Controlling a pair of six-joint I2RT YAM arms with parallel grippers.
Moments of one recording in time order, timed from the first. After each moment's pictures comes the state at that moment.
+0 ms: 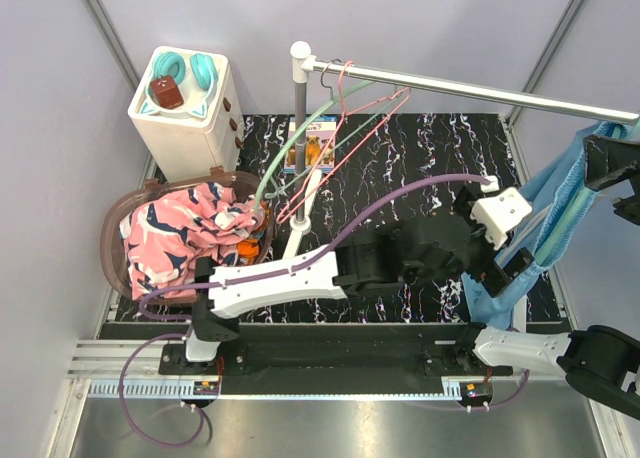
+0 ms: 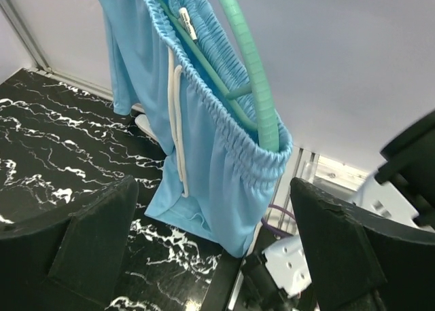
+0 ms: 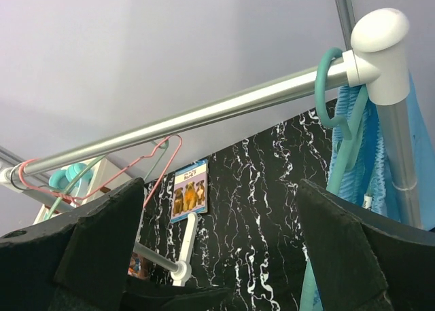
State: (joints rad) left arm -1.47 1.93 2.21 -0.40 -0.27 -0.13; right arm 0.90 1.09 2.50 -1.36 1.00 0.47
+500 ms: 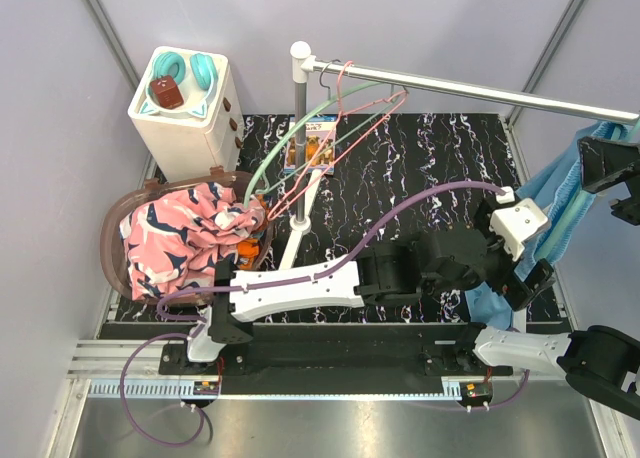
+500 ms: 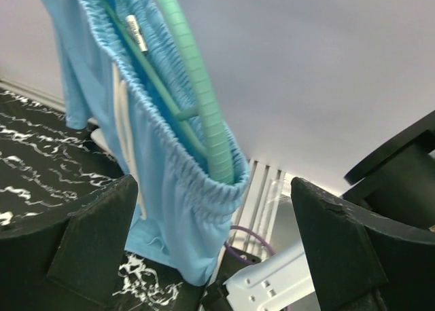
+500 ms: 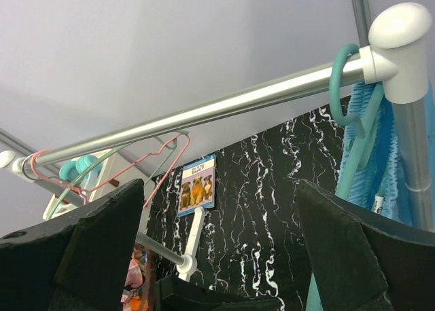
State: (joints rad) left arm -1.49 2.03 2.25 -0.28 -0.23 -0.20; right arm 0.90 1.09 2.51 -1.36 0.96 0.48
